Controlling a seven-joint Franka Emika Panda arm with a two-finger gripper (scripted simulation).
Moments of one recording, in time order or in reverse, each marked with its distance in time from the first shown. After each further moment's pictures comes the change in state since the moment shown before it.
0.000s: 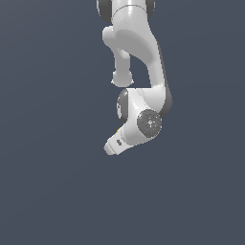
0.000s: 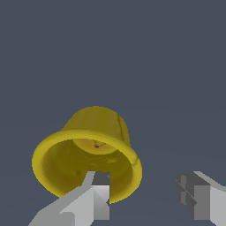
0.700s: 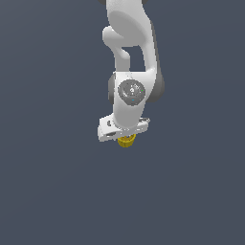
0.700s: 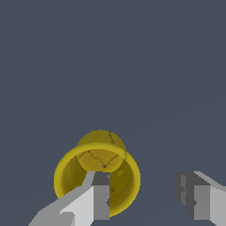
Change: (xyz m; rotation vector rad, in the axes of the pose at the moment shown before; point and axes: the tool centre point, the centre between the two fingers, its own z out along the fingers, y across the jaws) arm -0.012 0.004 -0.030 0.042 0.273 0.388
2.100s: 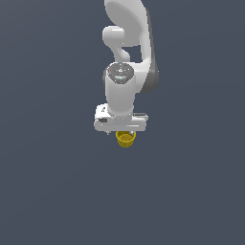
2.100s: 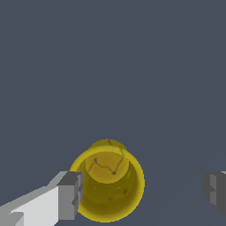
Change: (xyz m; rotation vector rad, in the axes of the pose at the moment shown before) arm -0.012 0.006 -0.018 0.052 0.146 0.287
